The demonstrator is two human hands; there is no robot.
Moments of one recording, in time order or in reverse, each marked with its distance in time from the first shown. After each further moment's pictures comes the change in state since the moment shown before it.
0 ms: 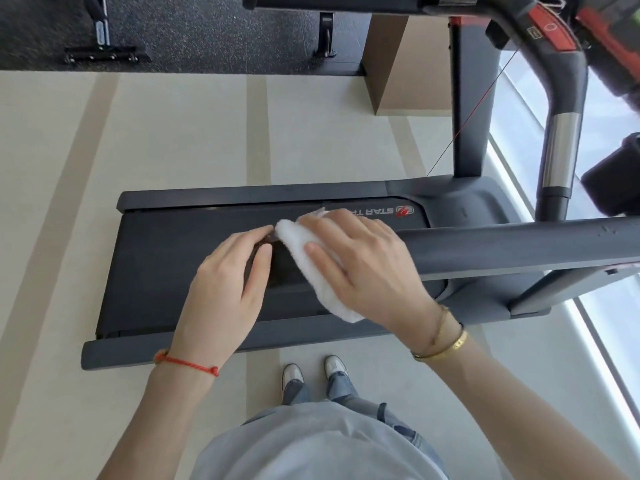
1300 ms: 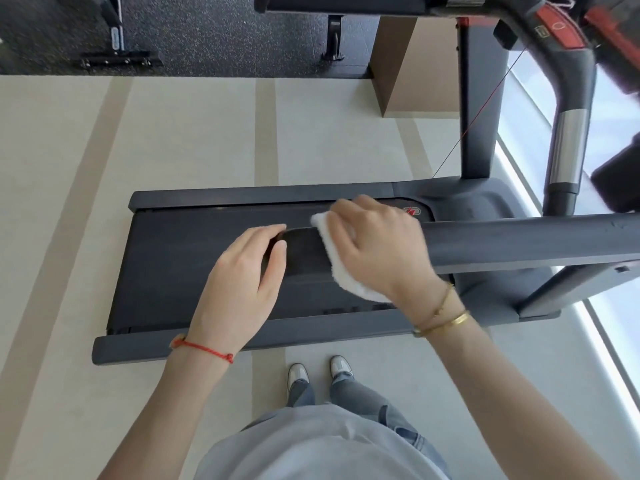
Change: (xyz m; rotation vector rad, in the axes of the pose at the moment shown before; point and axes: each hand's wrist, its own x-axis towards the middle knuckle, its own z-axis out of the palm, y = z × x) left_hand -0.005 0.007 0.003 0.038 -0.033 -0.015; right_hand 0.009 0.004 0.002 -0.204 -0.042 0.236
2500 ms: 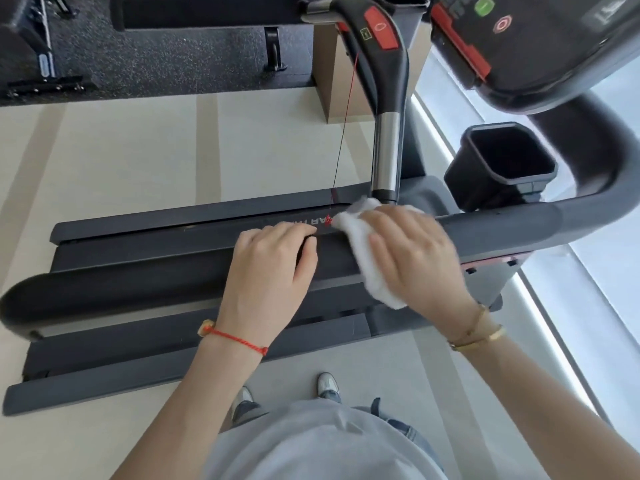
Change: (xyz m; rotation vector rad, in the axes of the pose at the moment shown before) left_hand 0.057 0.211 0.196 0.244 -0.061 0.196; right_hand -0.075 0.306 -0.013 0.027 0.371 -0.259
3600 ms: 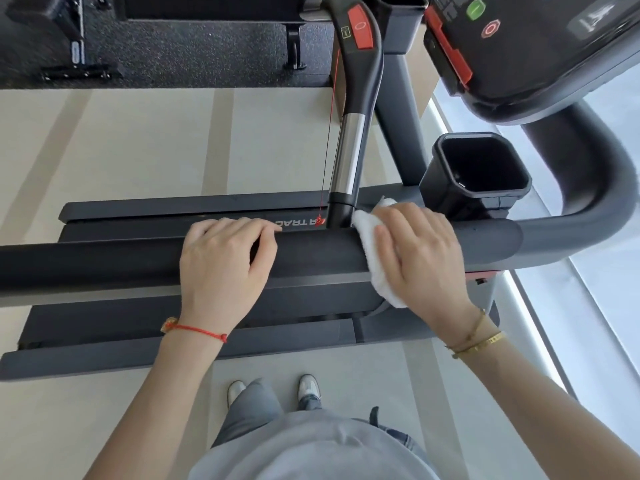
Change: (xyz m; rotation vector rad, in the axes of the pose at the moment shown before) left_hand 0.008 0.026 0.035 0.219 0.188 -0.100; right_hand -0.026 0.068 -0.013 -0.009 0.006 0.118
